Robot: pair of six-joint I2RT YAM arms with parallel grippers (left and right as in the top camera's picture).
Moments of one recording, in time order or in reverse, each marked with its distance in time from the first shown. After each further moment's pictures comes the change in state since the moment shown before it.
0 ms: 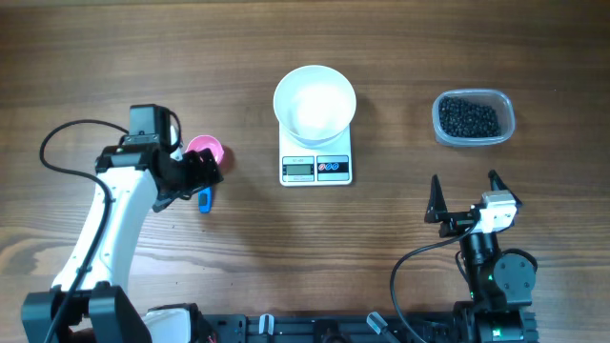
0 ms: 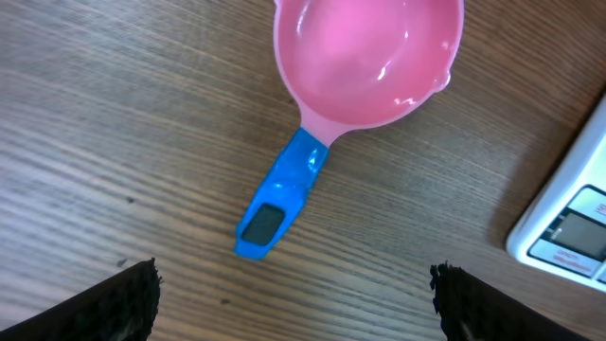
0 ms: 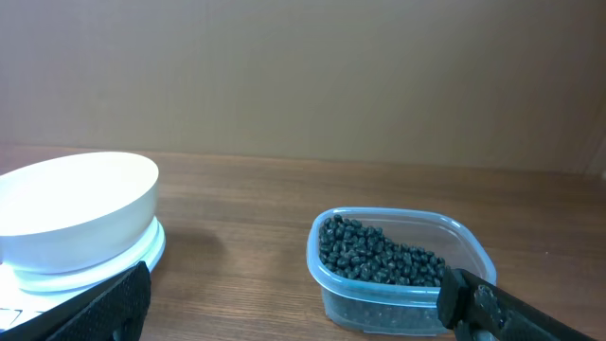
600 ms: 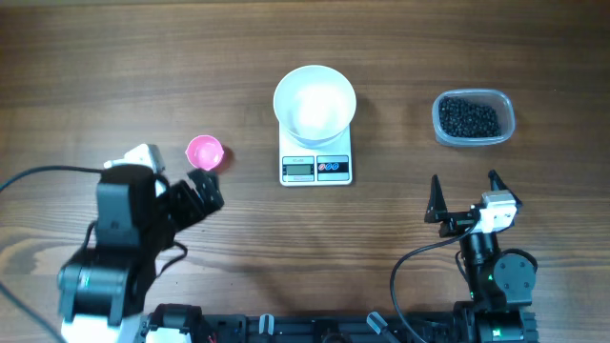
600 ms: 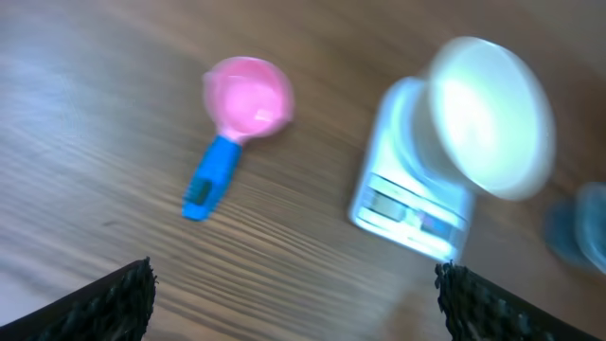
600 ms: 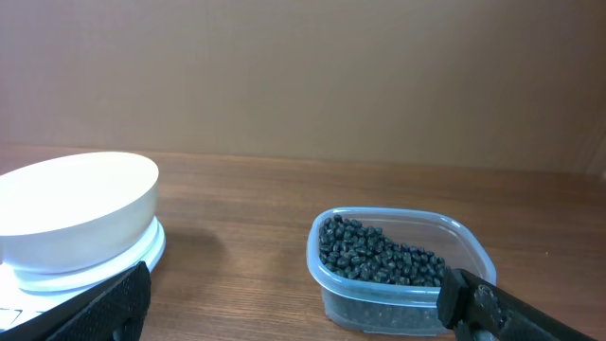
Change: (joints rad) left arm -0.167 -0.631 0.004 -0.147 -0.116 -0.235; right arm 0.000 0.000 0.000 0.000 0.000 0.000
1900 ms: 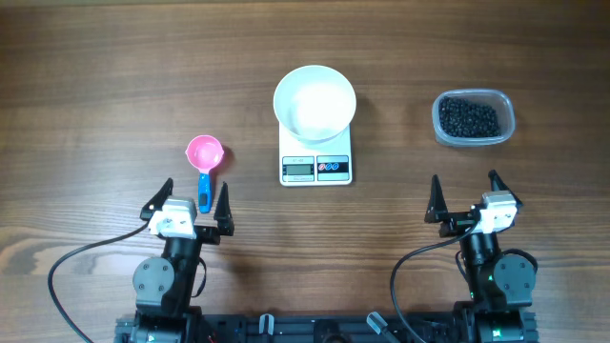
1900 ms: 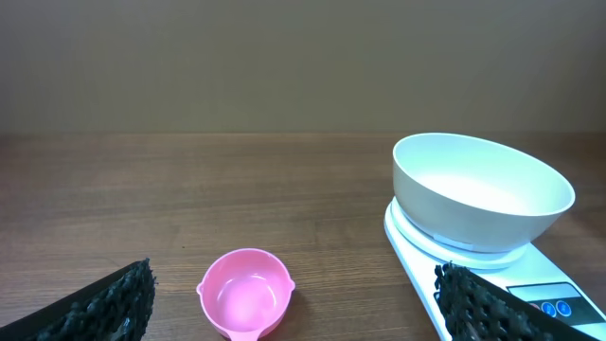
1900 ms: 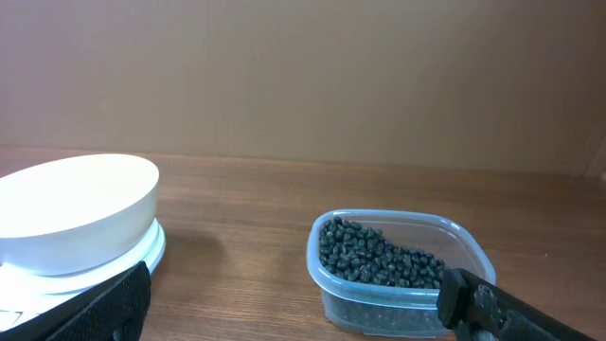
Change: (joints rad) left arm 0.004 -0.797 -0.939 0.941 0.005 0.547; right arm 0.000 -0.006 0.000 0.000 0.000 0.000
